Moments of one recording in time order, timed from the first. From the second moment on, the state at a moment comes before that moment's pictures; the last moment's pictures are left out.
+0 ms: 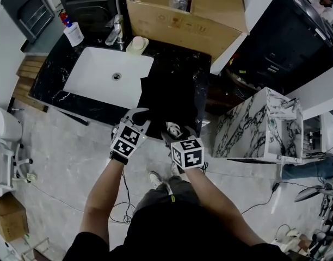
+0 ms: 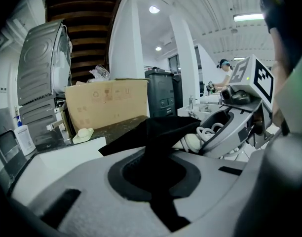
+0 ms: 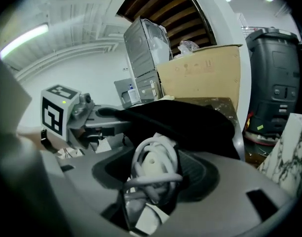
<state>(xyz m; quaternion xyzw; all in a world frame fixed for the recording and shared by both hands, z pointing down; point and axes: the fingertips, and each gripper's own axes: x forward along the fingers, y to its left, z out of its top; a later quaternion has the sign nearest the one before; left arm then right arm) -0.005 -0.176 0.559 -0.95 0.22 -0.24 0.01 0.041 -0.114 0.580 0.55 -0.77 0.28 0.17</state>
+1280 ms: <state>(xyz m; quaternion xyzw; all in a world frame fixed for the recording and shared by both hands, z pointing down) -0.006 -0.181 0.564 -0.95 0.24 -0.22 0.01 0.045 -0.138 0.603 0.54 -0.75 0.35 0.16</state>
